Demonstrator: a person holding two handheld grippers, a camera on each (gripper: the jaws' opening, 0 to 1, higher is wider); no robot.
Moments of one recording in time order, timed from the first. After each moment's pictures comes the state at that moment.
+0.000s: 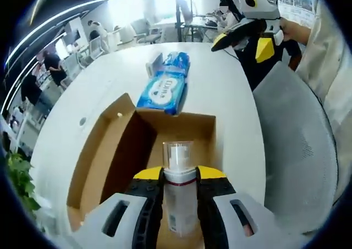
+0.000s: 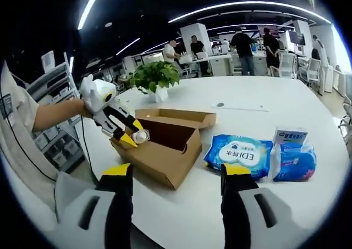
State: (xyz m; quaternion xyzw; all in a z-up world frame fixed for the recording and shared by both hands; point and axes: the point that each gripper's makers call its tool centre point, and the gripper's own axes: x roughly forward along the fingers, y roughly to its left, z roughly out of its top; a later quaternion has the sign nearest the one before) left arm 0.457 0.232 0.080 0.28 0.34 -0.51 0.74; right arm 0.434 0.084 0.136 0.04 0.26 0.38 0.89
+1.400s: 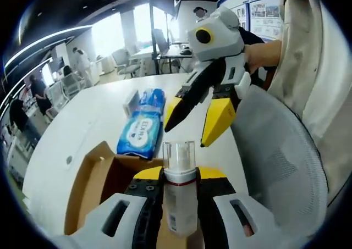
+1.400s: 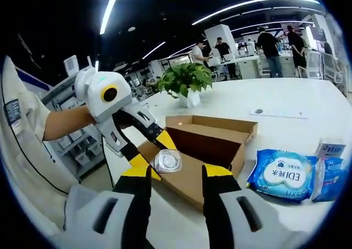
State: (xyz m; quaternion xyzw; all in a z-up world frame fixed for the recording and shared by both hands) left arm 0.432 0.179 0.120 0.23 0.24 -0.60 0.72; right arm 0.440 0.165 0.141 0.08 0.24 0.47 0.84
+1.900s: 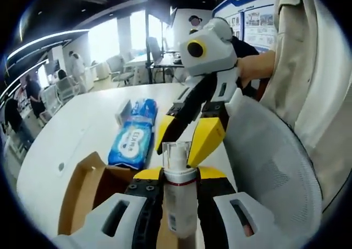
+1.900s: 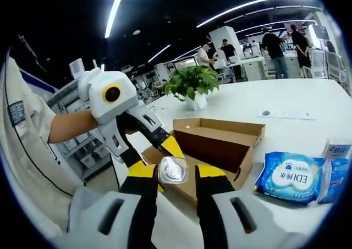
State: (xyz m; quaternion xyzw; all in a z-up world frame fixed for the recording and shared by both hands) left arm 0.422 0.164 0.131 0.20 0.23 -0.63 0.72; right arm 0.435 0.175 0.147 0.09 0.23 0.50 0.83
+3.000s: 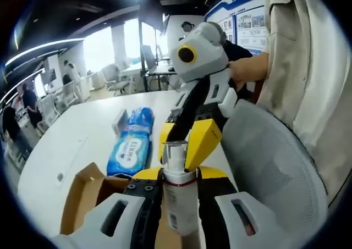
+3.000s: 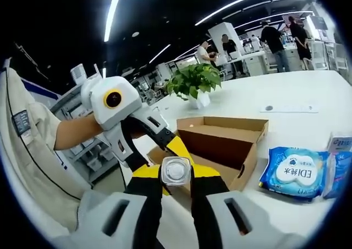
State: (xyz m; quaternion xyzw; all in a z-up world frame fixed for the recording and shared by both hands) left arm 0.424 0.154 0.134 0.19 0.19 -0.65 0.71; right arm 0.432 0.172 0.152 0.11 0.24 0.50 0.82
